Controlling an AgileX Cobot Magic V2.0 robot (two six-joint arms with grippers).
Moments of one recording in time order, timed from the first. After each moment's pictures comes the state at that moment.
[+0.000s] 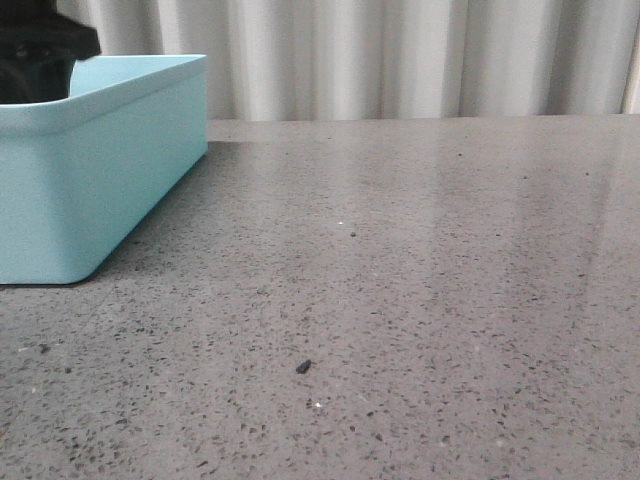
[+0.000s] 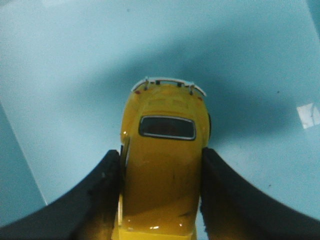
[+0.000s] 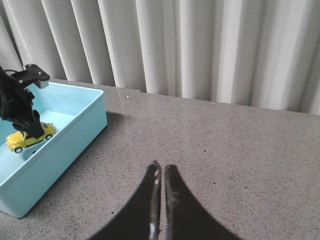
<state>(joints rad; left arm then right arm) -0.23 1.89 -1.75 0.11 1.25 0.11 0.26 0.59 -1.11 0.05 0.80 0.00</state>
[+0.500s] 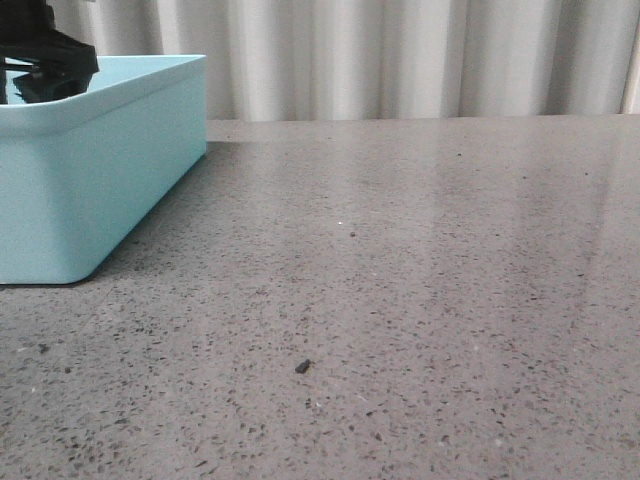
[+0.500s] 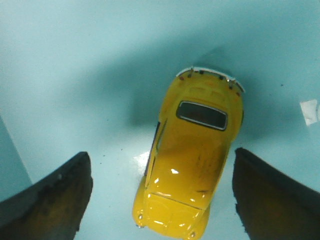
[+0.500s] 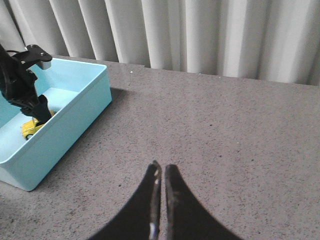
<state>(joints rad) -0.23 1.88 -1.73 0.11 1.24 0.10 0.26 0.59 -1.11 0.09 0.89 0.00</state>
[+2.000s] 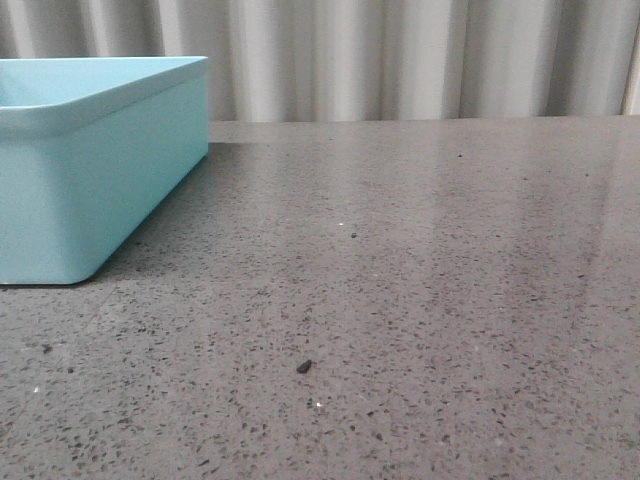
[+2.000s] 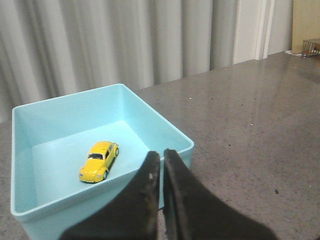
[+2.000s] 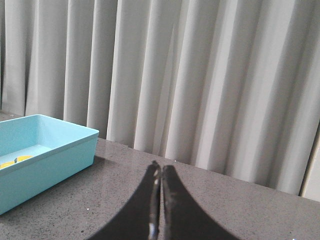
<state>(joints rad) -0.62 0.02 -0.76 0.10 0.94 -0.09 0.26 -0.02 -0.71 0.06 0.63 -0.21</state>
